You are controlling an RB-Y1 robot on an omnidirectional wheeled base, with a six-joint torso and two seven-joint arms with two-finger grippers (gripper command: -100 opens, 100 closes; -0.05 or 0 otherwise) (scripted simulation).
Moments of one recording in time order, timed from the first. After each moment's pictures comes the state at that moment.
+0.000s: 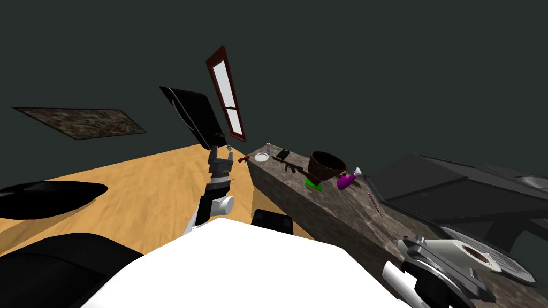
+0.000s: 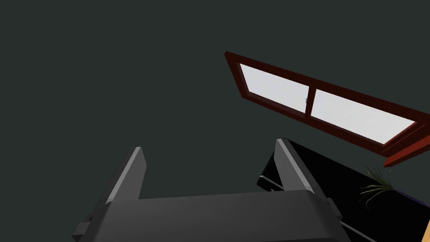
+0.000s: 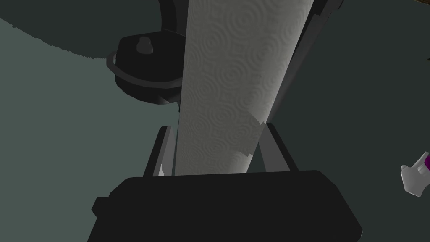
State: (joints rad) left arm 0.52 -0.05 0.07 -2.31 0.05 -0.43 0.10; right arm 0.19 -0.05 -1.08 -1.44 0.34 -0.19 1.25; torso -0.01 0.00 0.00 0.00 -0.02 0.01
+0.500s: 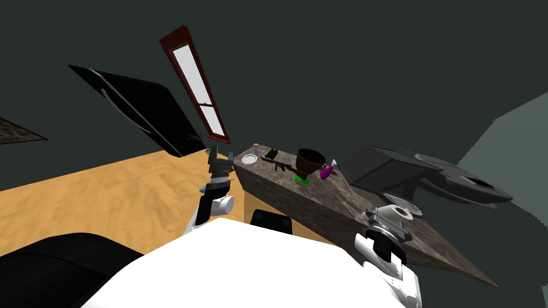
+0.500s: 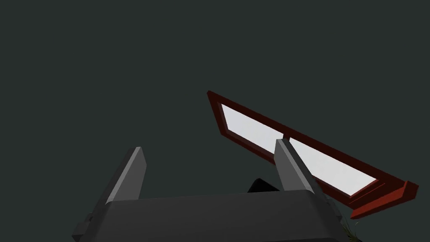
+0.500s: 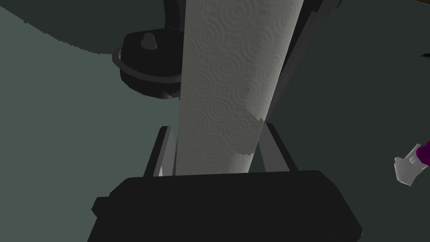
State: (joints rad) left arm 0.52 -0.05 0.07 -2.31 0.05 -0.43 0.10; right arm 0.11 -0.01 -0.95 -1.43 0.48 -0.21 1.21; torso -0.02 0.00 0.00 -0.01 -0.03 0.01
